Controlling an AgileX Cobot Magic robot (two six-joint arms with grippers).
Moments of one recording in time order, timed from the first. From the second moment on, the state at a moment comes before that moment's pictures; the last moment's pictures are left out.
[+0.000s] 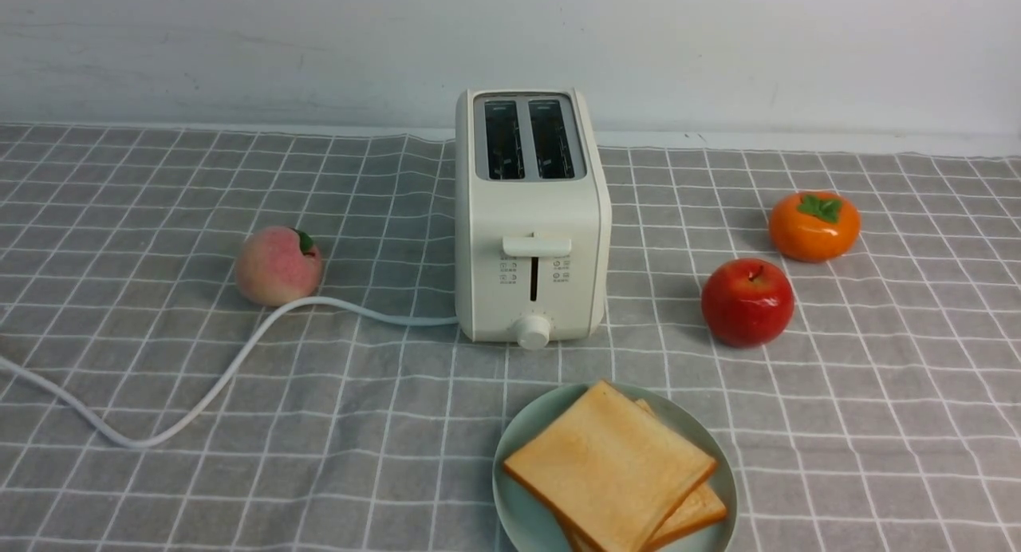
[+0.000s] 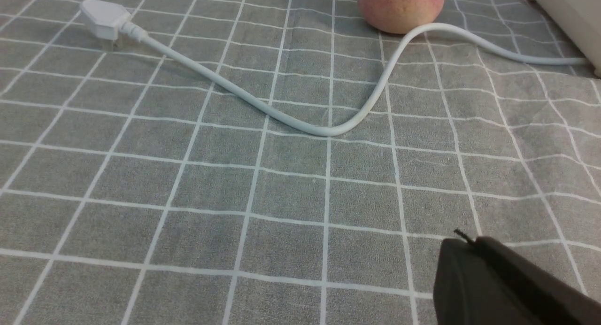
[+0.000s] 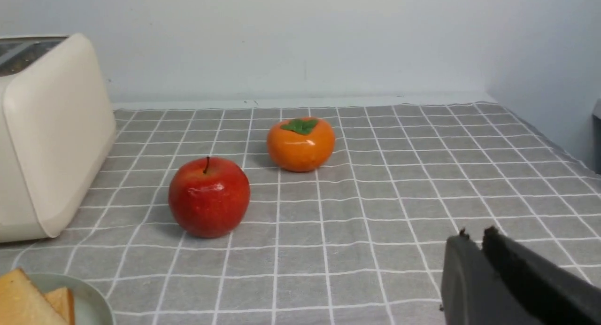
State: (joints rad) right arm -0.04 0.10 -0.14 -0.17 0.21 0.15; left arm -0.08 -0.01 0.03 0.14 0.40 -0.33
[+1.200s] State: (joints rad) right arm -0.05 -0.01 0.02 -0.01 0.39 0.15; left arm -0.08 -0.01 0.03 0.13 0.40 -0.33
